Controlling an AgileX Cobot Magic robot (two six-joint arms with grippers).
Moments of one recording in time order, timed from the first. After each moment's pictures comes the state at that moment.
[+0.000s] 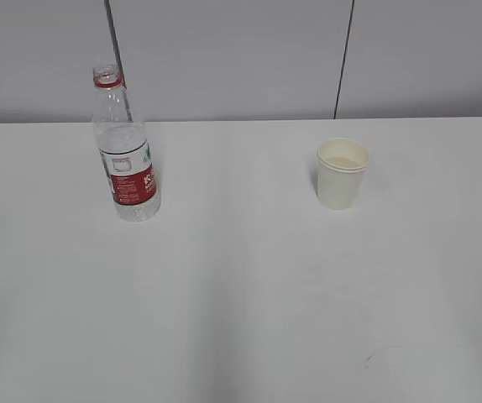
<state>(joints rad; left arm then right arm) -0.33 -0.02 -0.51 0.06 1.13 -0.15 0.08 -0.02 -0.50 0.11 1.15 -0.10</state>
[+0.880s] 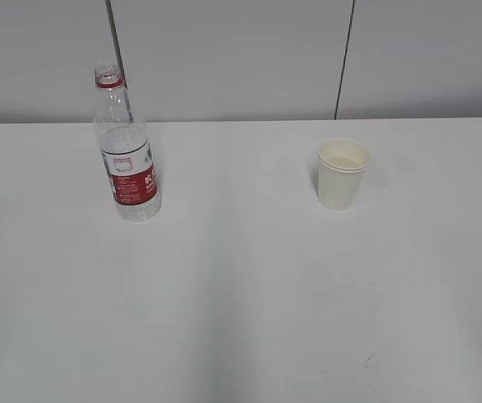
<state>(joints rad) -0.28 -0.02 -0.51 0.08 1.12 -0.11 0.08 -0.02 -0.50 0.06 1.15 -0.11</state>
